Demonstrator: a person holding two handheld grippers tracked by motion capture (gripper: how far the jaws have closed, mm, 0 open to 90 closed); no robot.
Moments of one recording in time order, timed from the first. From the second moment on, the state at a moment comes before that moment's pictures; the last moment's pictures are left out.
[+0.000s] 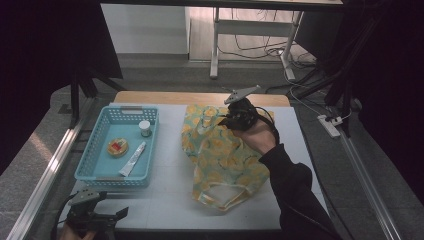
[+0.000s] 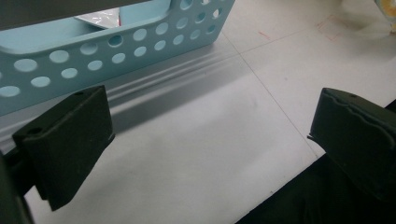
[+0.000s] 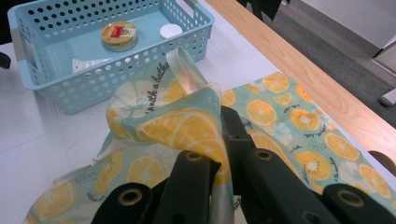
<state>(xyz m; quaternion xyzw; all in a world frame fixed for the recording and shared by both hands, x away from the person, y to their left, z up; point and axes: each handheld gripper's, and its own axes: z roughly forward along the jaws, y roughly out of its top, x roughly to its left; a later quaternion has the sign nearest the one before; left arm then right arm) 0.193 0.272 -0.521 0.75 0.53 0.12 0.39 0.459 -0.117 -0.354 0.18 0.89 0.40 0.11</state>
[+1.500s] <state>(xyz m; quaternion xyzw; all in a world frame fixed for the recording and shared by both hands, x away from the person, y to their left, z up) 0.224 0.283 -0.474 0.74 0.52 0.16 0.40 0.458 -0.125 -0.359 0.18 0.89 0.41 0.11</state>
